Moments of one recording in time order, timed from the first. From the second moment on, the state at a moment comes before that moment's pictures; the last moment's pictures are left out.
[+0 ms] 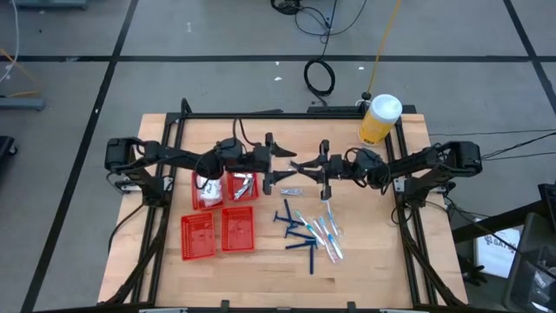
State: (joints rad) left arm 0.14 1.63 0.85 0.89 0.21 0.07; right arm -0.16 1.47 0.44 1.23 -0.19 -0.05
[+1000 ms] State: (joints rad) left arm 0.17 1.56 0.87 0.65 0.02 0.05; right arm -0.16 1.47 0.45 1.07 -0.04 -0.03
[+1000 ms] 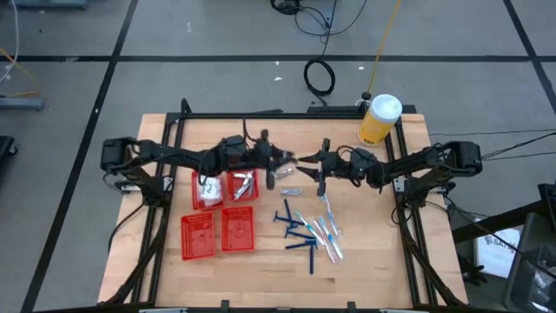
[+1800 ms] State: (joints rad) left arm 0.12 1.28 0.65 -0.13 -0.24 -0.59; right arm -0.19 1.47 0.44 0.95 0.02 -0.04
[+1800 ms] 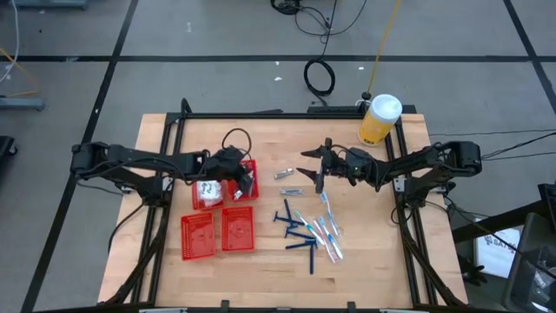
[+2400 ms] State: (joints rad) left arm 0.12 1.28 0.63 -0.19 -0.16 -0.73; right arm -0.19 1.47 0.46 0.82 -0.10 -0.04
